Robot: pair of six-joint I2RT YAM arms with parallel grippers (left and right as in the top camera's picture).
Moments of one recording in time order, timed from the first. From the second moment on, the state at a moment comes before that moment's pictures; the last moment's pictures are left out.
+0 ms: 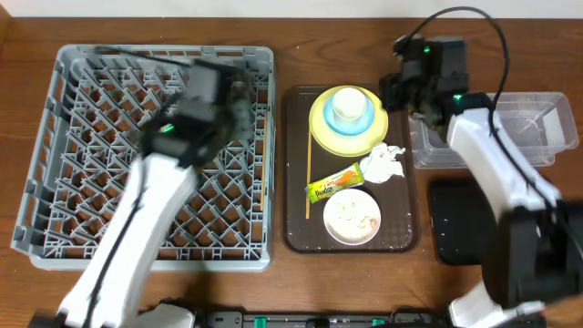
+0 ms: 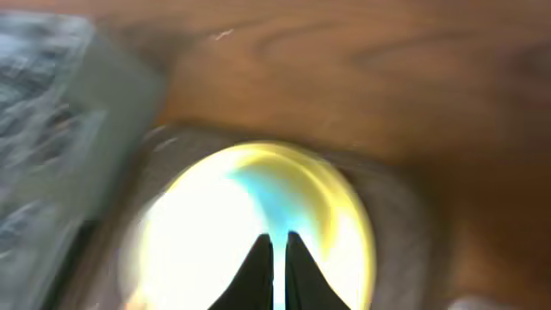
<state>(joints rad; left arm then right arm) -0.28 1.41 1.33 -0.82 -0.09 -0.37 0.18 1.75 1.32 -0.37 -0.33 0.10</state>
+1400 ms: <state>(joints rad) -0.08 1.28 1.34 -1.12 -0.09 -0.49 0.48 1.62 1.07 -0.67 0.15 0.64</state>
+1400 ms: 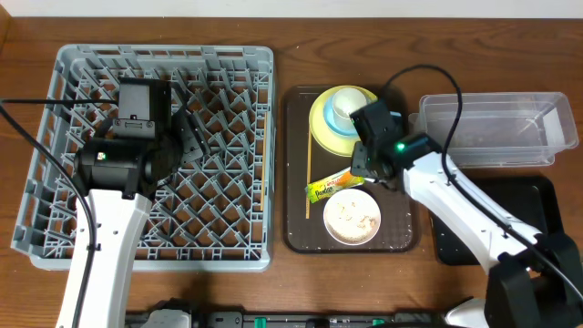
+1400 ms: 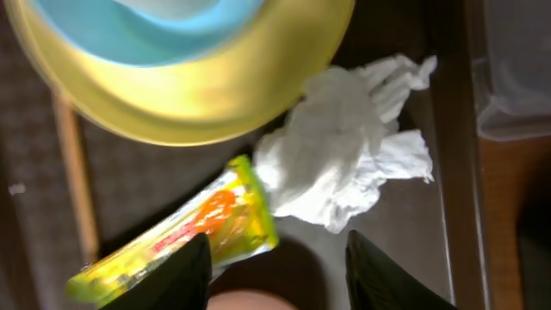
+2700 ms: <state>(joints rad) -0.08 1.28 1.34 -1.14 -0.09 -0.49 0.44 1.31 0.76 -0.28 0.22 0.44</state>
